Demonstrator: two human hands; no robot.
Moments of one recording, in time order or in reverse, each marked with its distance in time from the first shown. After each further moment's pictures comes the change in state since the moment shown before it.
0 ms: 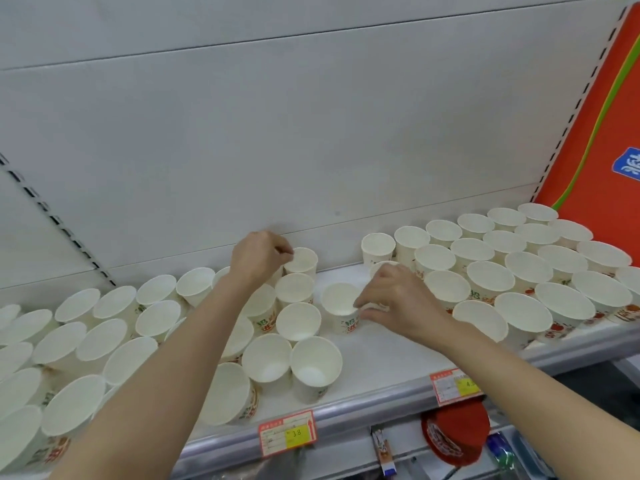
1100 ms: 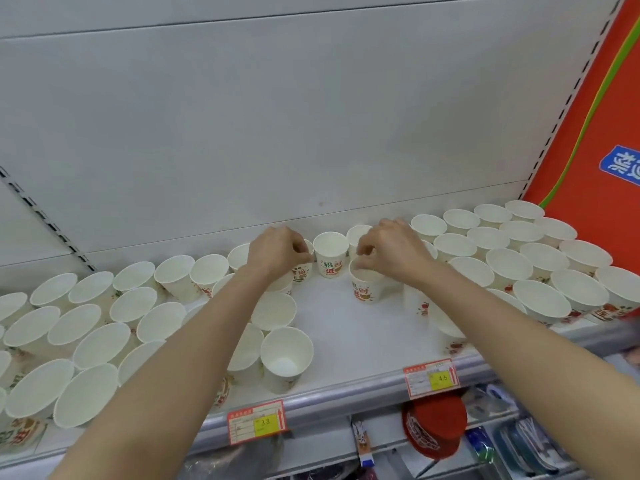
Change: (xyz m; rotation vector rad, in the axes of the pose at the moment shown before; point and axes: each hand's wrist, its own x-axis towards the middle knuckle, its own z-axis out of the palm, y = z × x) left_hand -0.003 0.055 0.030 -0.025 -0.111 -0.019; right_hand 0.047 0.051 -0.027 -0.251 -0.223 0.238
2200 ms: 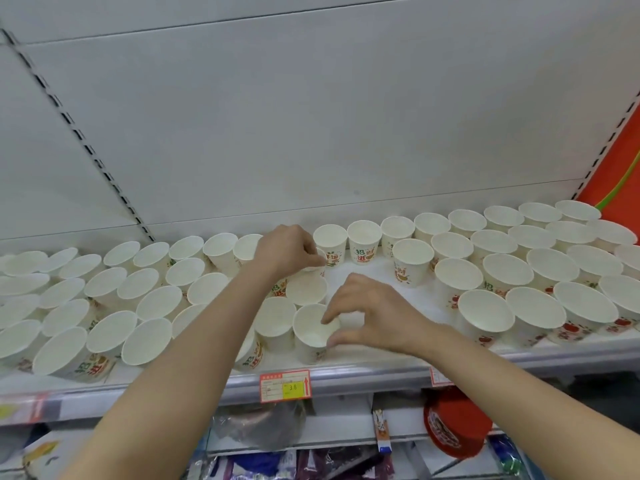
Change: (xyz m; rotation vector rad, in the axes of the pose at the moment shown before) left_hand -0.058 -0.016 -0.033 0.082 -0.027 -0.057; right_hand -0.076 -0.100 0.008 0.586 -0.070 -0.445
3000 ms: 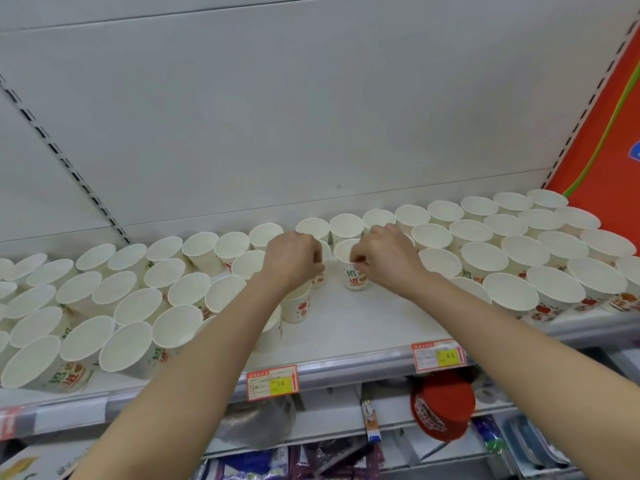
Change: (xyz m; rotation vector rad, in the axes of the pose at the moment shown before) left_hand -0.005 0.030 0.030 0.238 0.064 0.180; right_hand 0.021 0.058 -0.034 -0.602 0.045 0.320
